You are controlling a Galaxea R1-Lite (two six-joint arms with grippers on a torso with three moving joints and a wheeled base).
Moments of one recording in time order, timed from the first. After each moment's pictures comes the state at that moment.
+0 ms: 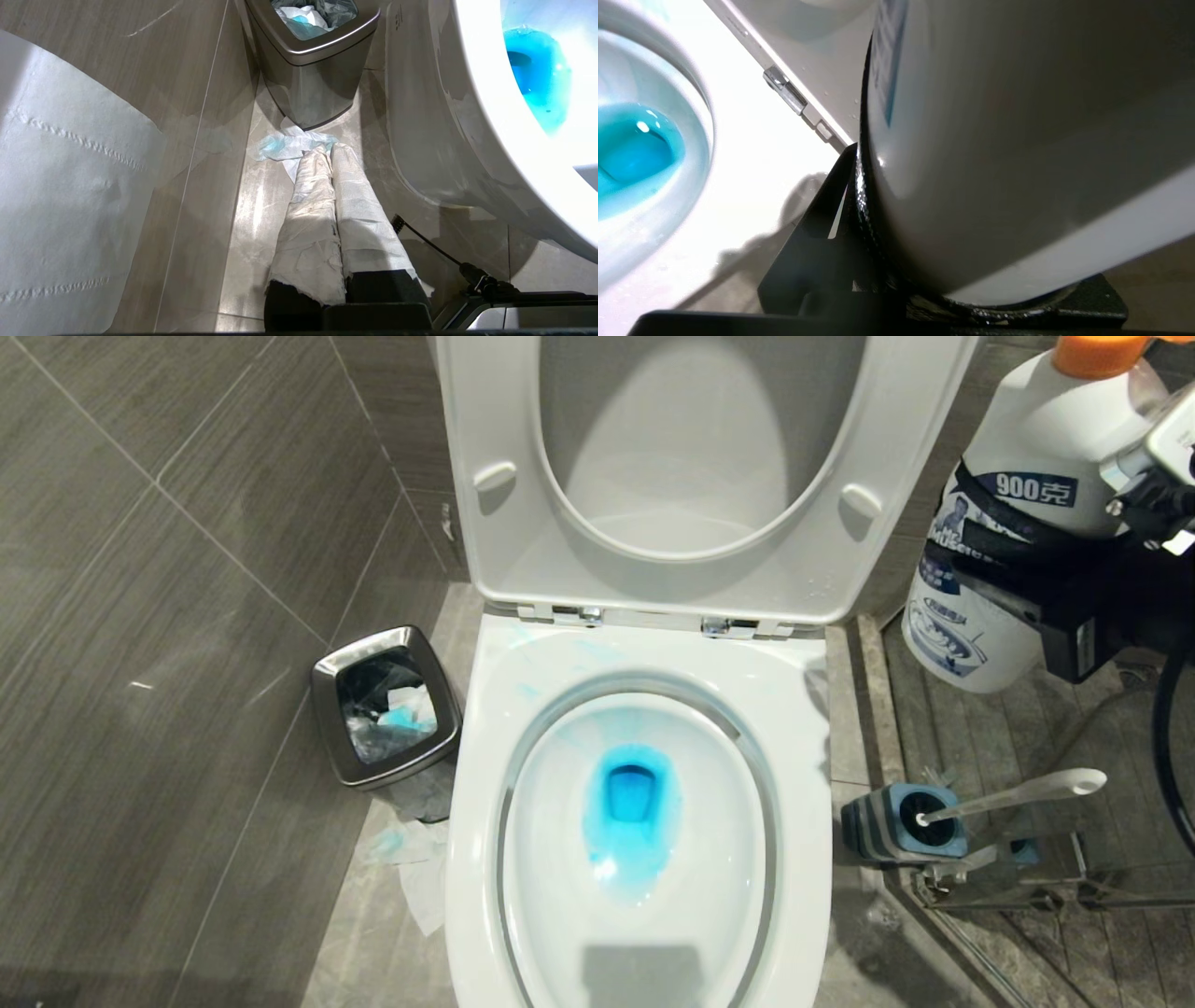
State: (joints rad) left arm 0.00 0.00 0.00 0.00 0.00 0.00; right arm 0.42 1.27 -0.97 -0.36 -0.14 -0.74
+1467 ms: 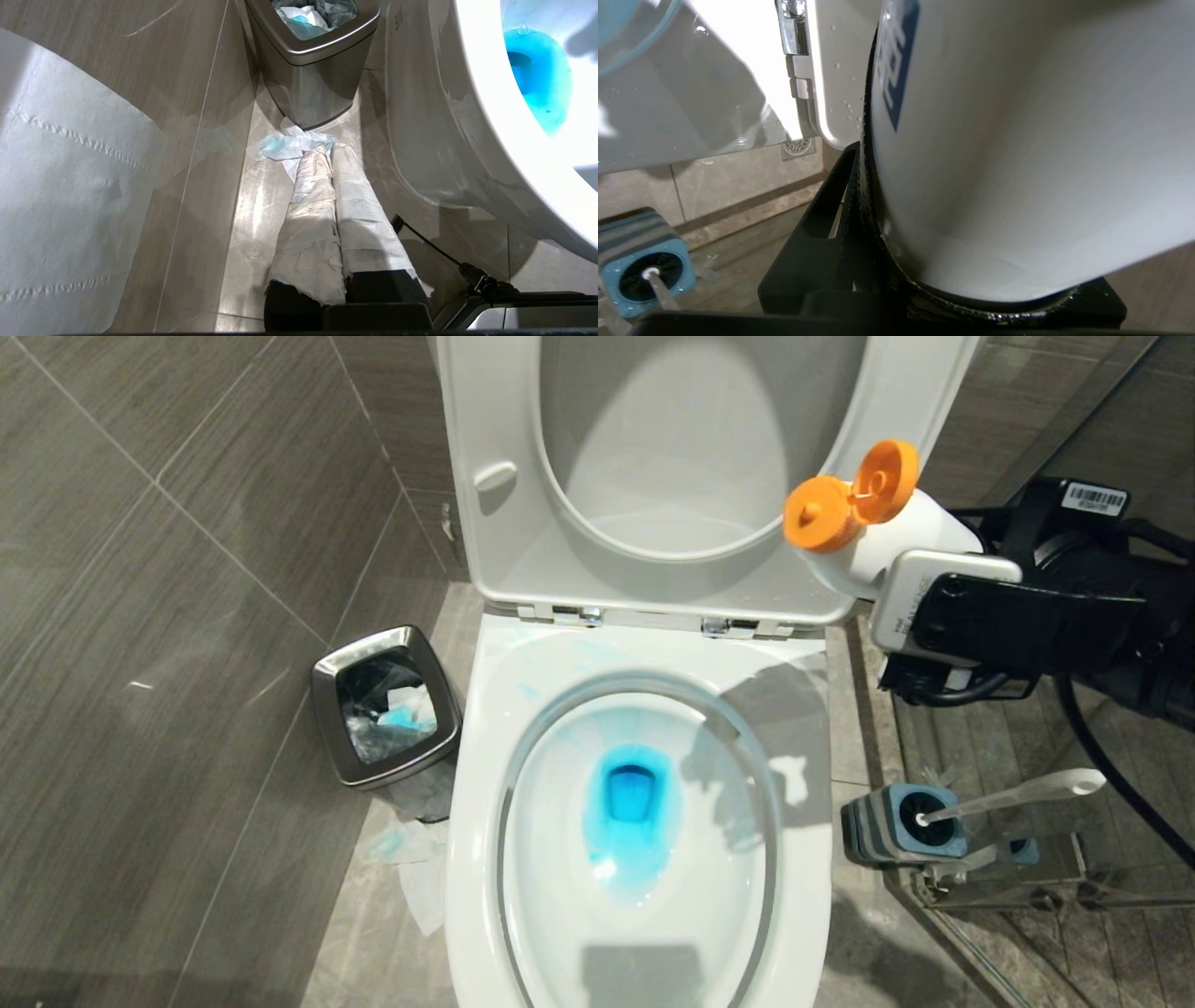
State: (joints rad) left arm 0.00 0.00 0.00 0.00 0.00 0.00; right arm 0.68 1.38 -1.06 -0.30 -0.45 -1.42
